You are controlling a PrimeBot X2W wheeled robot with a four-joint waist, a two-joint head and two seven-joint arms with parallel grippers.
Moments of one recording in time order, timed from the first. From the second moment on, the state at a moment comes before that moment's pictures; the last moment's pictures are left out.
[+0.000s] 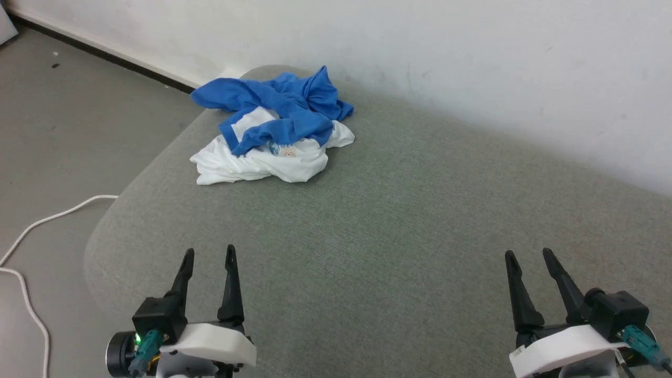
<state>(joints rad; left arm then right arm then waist) 0.00 0.05 -0.07 0.13 -0.19 0.06 -0.24 0.05 -0.05 0.01 0.13 0.21 0.13 -0.24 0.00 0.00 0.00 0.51</state>
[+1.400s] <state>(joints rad) -0.75 0.29 -0.01 0.53 -0.38 -0.09 0.19 -0.08 -0.05 -0.03 0.06 0.04 0.13 -0.21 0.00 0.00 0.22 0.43</state>
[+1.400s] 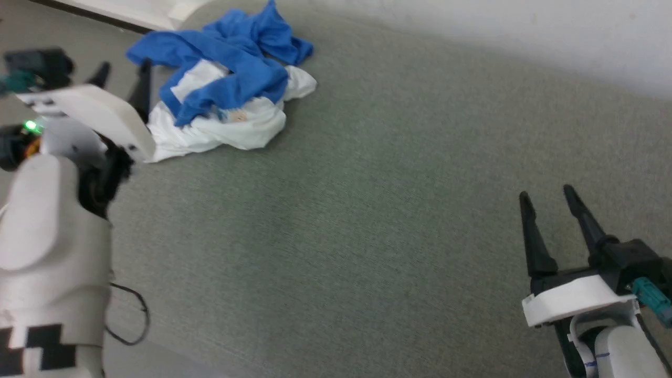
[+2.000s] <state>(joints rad) -0.87 0.38 0.04 0.79 -0.50 -0.08 0.54 -0.12 -0.05 -0.09 -0.08 -0.03 0.13 -0.15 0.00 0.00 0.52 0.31</state>
